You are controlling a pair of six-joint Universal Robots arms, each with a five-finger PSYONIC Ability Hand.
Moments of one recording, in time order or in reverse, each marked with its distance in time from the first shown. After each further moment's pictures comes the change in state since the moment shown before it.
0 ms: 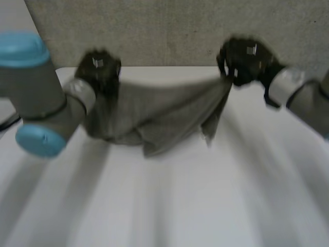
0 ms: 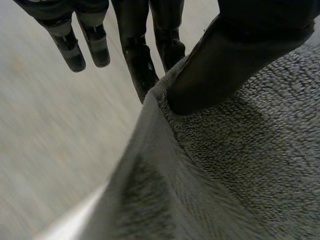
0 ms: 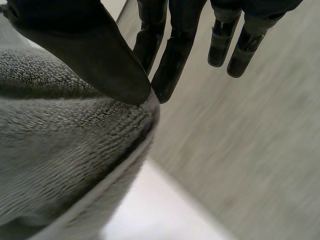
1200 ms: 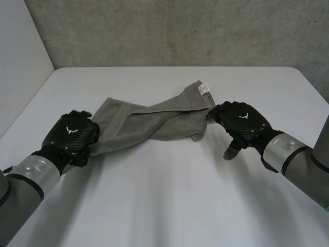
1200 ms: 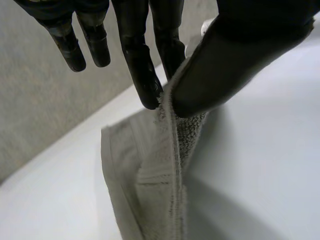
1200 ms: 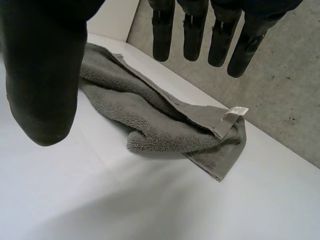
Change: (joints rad) left arm 0.194 0.478 -0.912 0.206 0.204 0.098; right arm -0.006 -0.148 0.588 -0.130 0.012 -0.104; left_hand -0.047 -0.092 0.000 0.000 -0.100; right_hand -0.976 -0.934 0.000 0.000 -1.017
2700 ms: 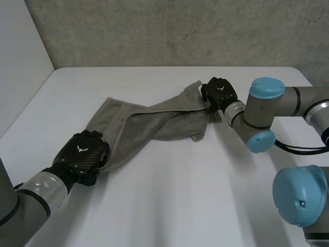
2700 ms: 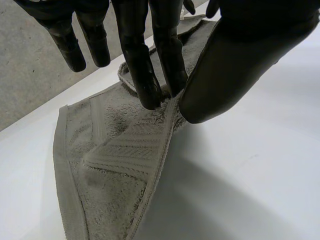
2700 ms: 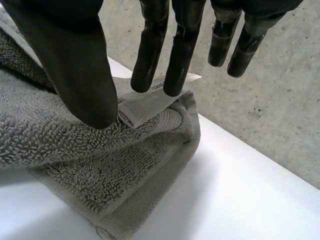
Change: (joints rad) left arm -0.037 -0.029 -0.054 -0.030 0.017 -0.014; right arm 0.123 0.989 -1.394 0.244 0.260 0.092; left_hand -0.107 -0.090 0.000 0.000 -0.101; right_hand 0.485 0.461 0.000 0.000 0.520
